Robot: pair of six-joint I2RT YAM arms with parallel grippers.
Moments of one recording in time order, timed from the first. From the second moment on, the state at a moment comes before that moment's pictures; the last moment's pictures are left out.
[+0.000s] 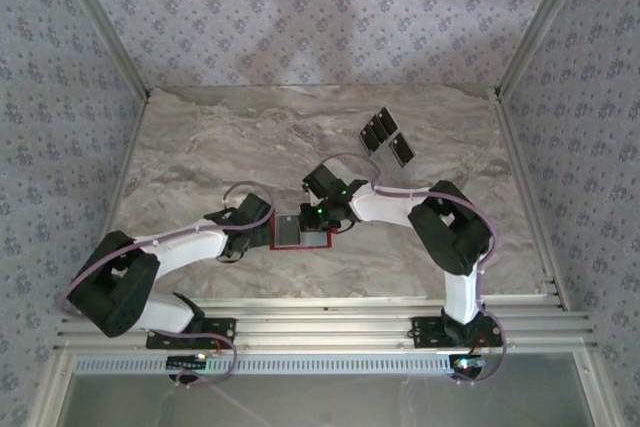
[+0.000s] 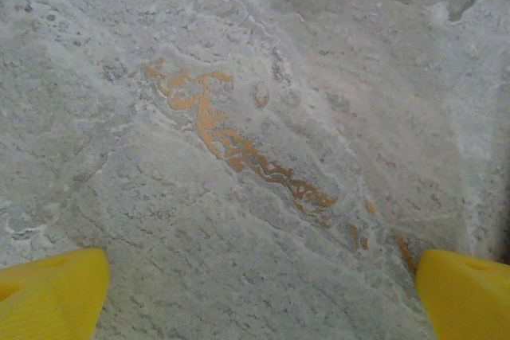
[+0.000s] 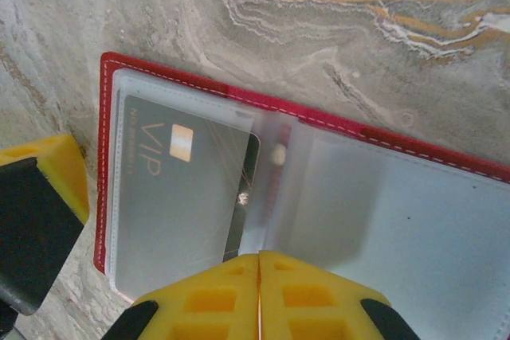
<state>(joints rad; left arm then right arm) -0.65 1.38 0.58 -0.42 -0.38 -0.77 0.83 1.90 1.16 -0.31 -0.28 0.66</state>
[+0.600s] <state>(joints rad) -0.66 1.39 0.57 -0.38 -0.38 -0.78 0.86 1.95 1.22 -0.33 -0.28 0.66</state>
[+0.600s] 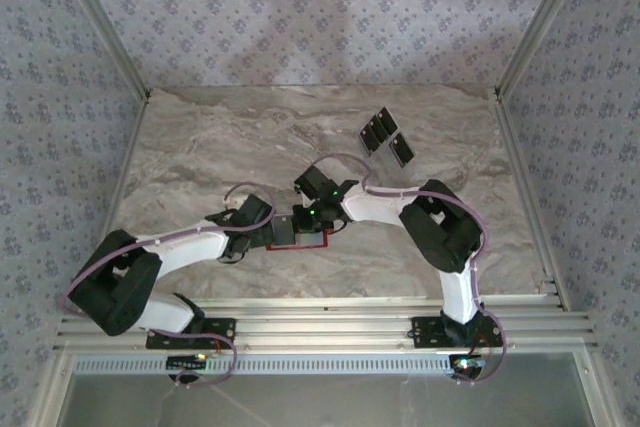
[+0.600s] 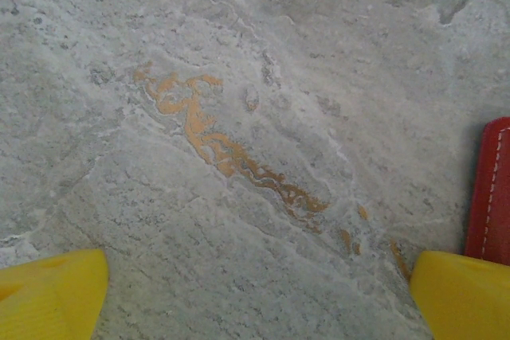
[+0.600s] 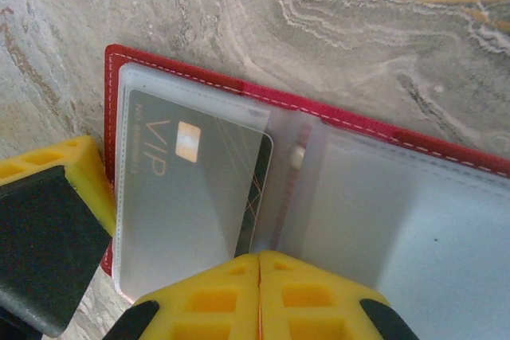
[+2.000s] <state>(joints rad) -0.61 1.26 0.64 -0.45 -0.25 -0.74 0.80 1.81 1.23 -0.64 0.04 0.49</state>
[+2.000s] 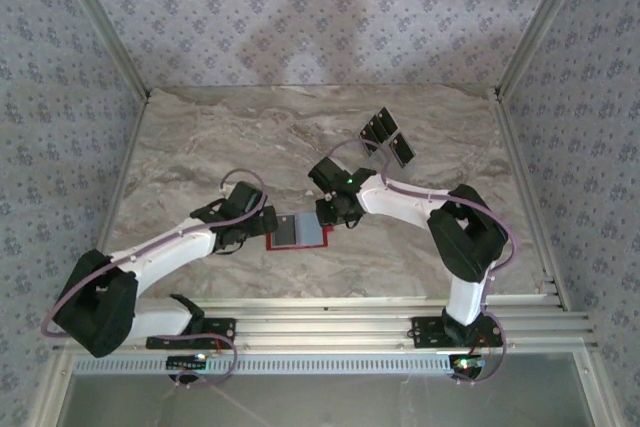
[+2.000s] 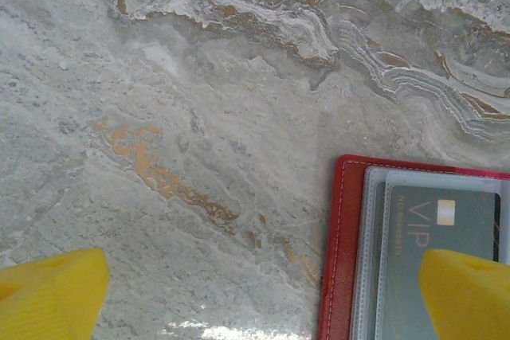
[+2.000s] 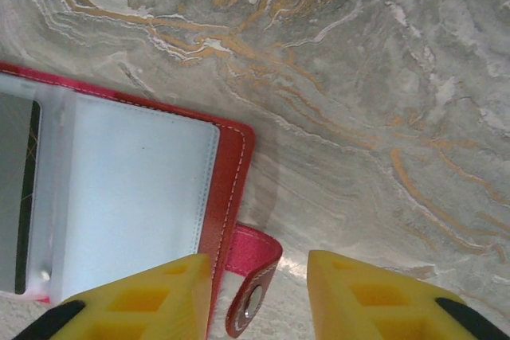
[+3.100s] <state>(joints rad) -0.61 1.35 0.54 -0.07 0.03 -0.73 0.67 1.78 1.03 -0.42 -0.14 0.51</state>
